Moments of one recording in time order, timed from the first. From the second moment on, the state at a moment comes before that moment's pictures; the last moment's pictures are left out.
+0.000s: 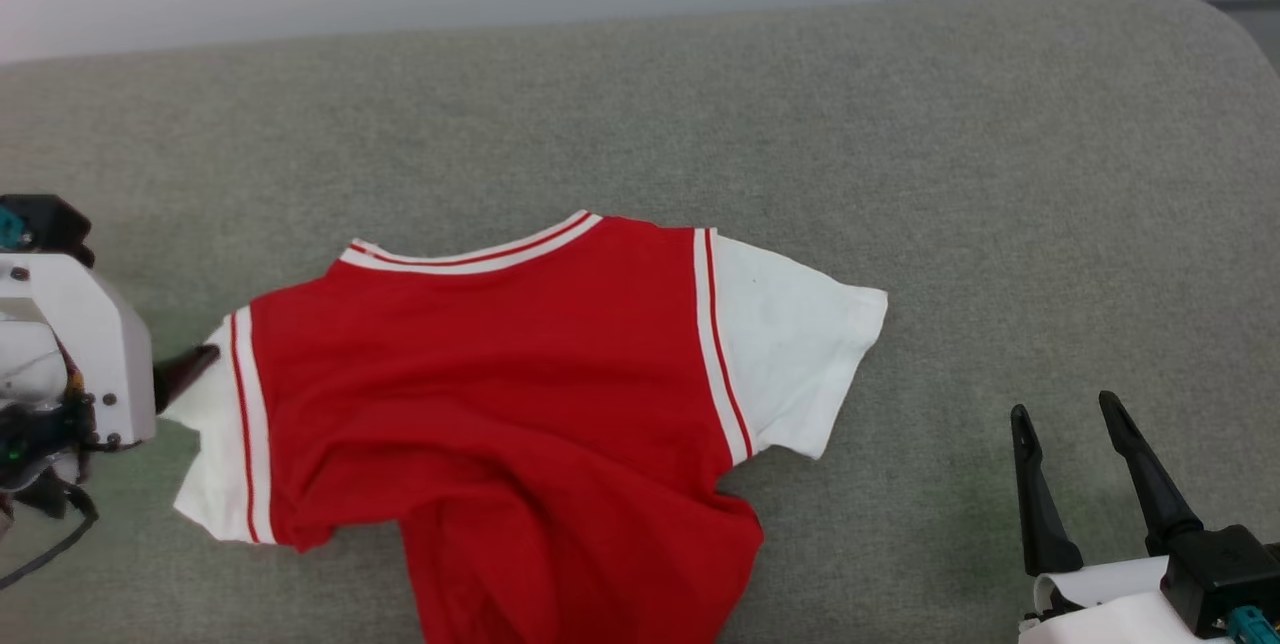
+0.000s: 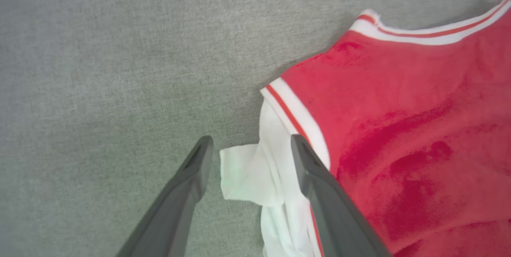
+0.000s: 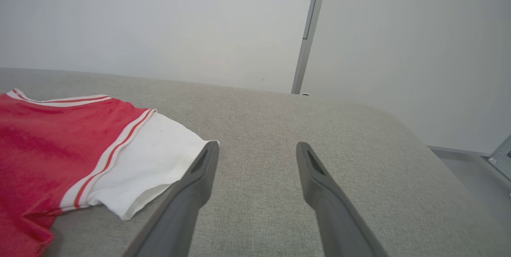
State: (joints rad) left arm -0.70 0.84 -0.58 0.52 -1.05 -0.09 0.61; right arm 0.03 -0.05 -0.01 -0.02 0.00 0.13 -0.26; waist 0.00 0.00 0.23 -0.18
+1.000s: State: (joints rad) left arm -0.79 0.78 -0.65 0.66 -1.07 -0.05 0.83; right arm 0.01 -0.05 -0.01 0.01 -0.01 0.13 -0.26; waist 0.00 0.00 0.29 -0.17
